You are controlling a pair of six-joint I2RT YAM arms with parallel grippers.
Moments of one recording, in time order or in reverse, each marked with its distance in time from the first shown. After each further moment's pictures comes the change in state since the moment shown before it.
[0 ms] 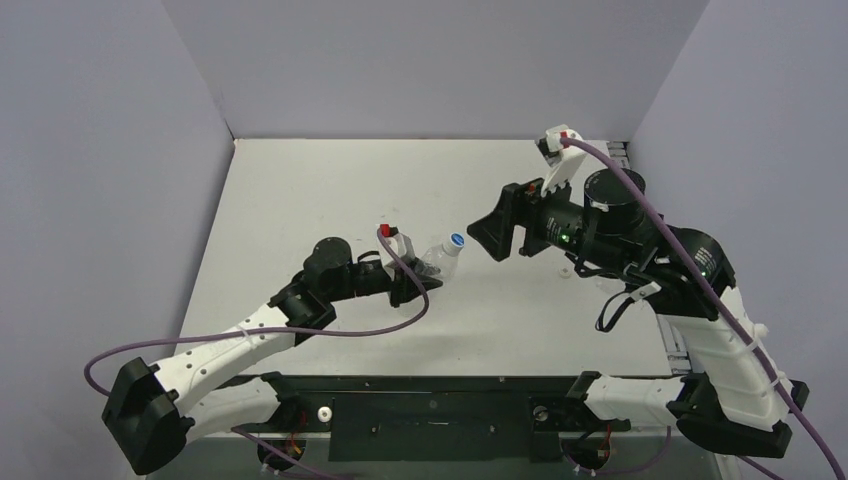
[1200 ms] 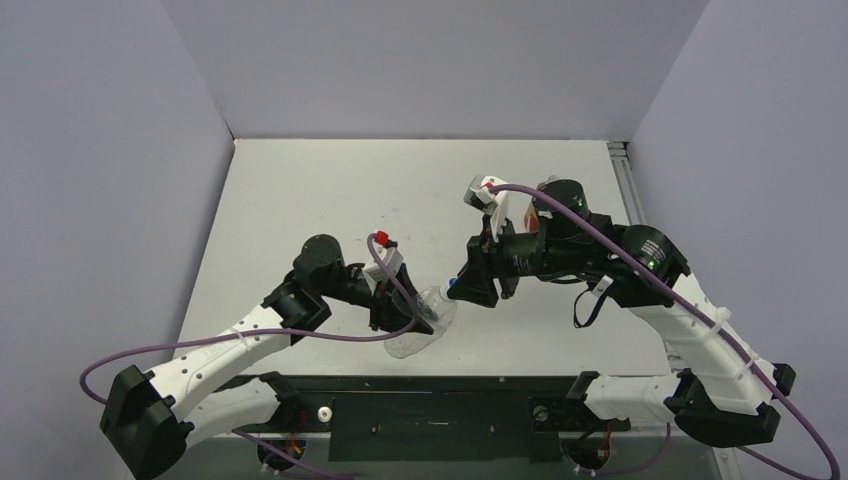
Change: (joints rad) left arm 0.074 -0.028 0.007 0.039 0.693 -0.289; right arm 0.039 -0.009 -0.167 -0.033 -0.528 -0.230
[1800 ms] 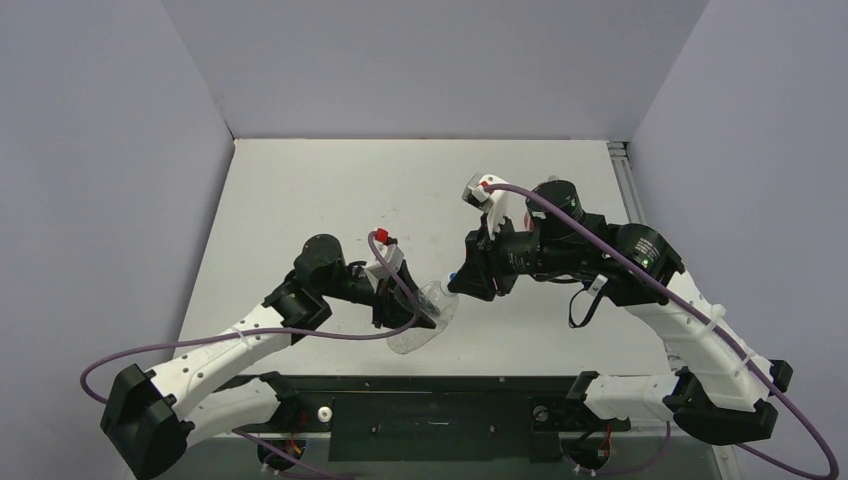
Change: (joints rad) left arm 0.003 0.006 0.000 0.003 -0.031 0.002; right arm 0.013 0.016 -0.001 -0.016 0.064 -0.002
